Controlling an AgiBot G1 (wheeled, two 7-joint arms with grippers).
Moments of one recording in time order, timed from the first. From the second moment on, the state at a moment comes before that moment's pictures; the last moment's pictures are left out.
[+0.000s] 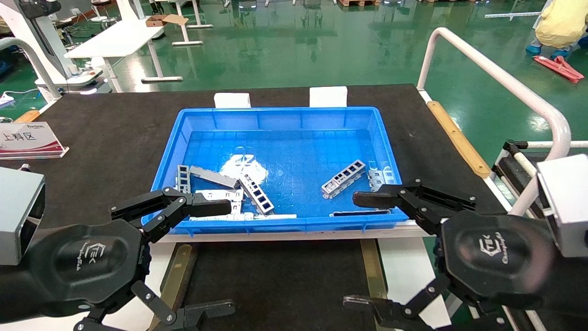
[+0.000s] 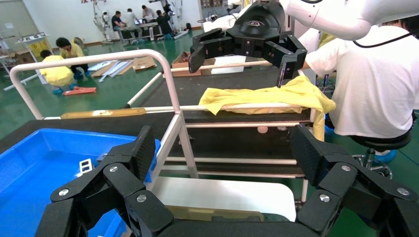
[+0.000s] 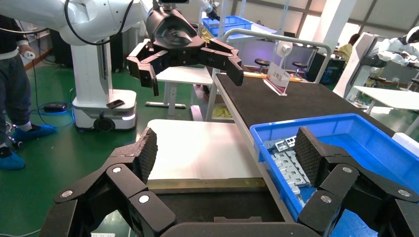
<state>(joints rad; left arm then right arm) -1.07 0.61 0.28 -1.28 0.73 1.49 -0.19 1.09 -0.59 -0.34 1.28 -0.69 -1.47 0.15</state>
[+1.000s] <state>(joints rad) -1.07 0.61 0.28 -1.28 0.73 1.49 -0.19 1.09 -0.59 -0.34 1.28 -0.69 -1.47 0.15</state>
